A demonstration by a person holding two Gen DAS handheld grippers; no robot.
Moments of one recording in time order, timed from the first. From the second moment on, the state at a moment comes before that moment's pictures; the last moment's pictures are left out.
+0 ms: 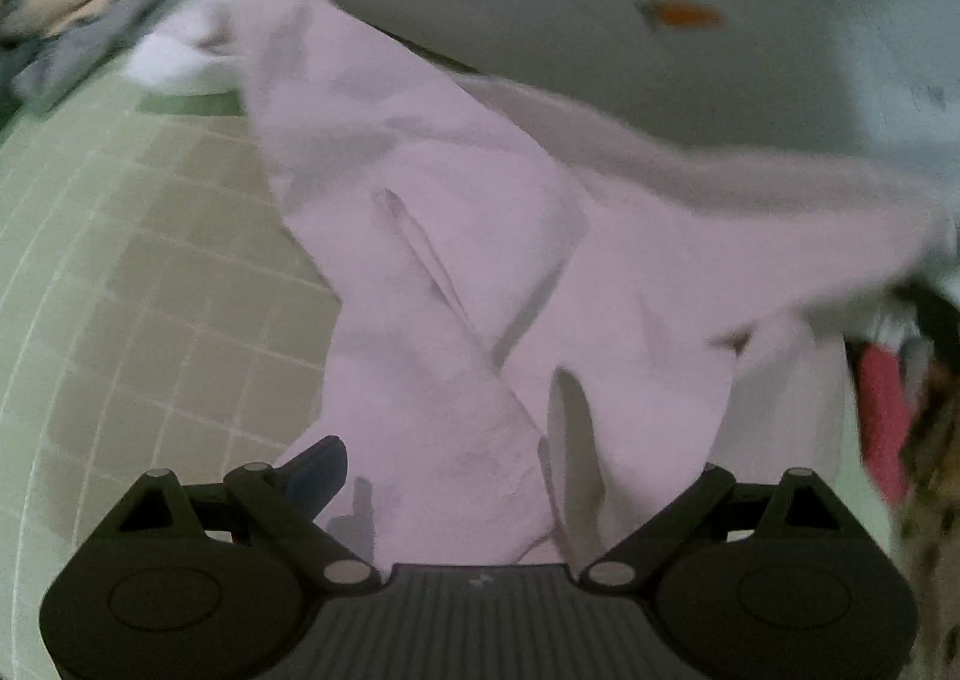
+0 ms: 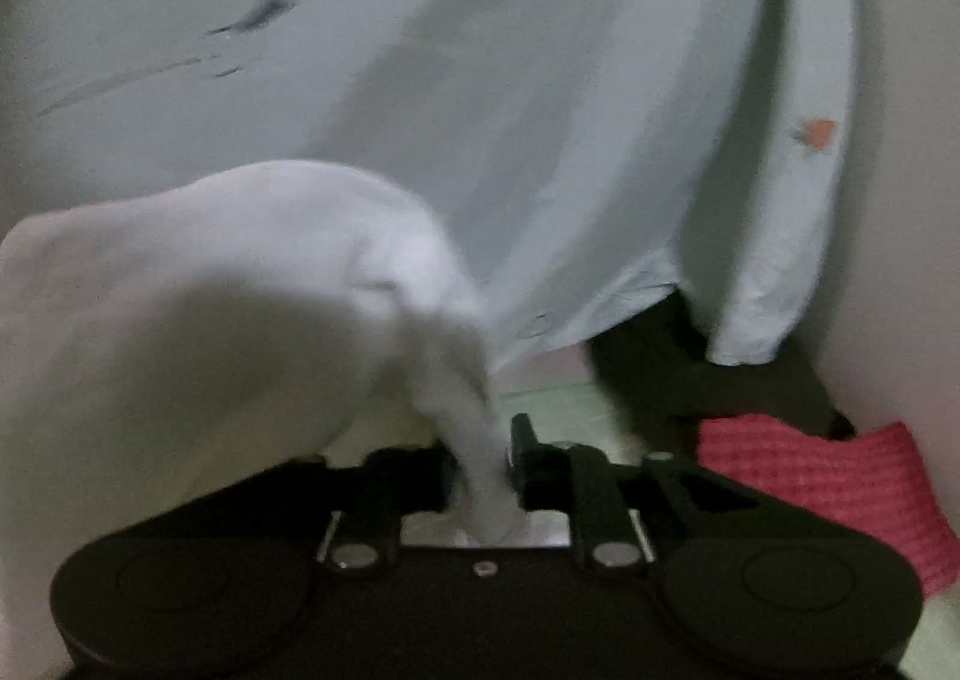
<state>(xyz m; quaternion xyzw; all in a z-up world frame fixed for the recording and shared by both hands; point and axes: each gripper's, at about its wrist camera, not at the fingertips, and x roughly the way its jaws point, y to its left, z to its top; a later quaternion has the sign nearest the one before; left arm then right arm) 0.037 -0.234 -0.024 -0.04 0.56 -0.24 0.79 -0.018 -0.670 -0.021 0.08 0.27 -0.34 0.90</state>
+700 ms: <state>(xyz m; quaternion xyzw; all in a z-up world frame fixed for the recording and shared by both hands) 0.007 -0.261 0.006 0.04 0.51 -0.31 0.80 -0.132 -0.559 -0.087 0.20 0.37 -0.28 0.86</state>
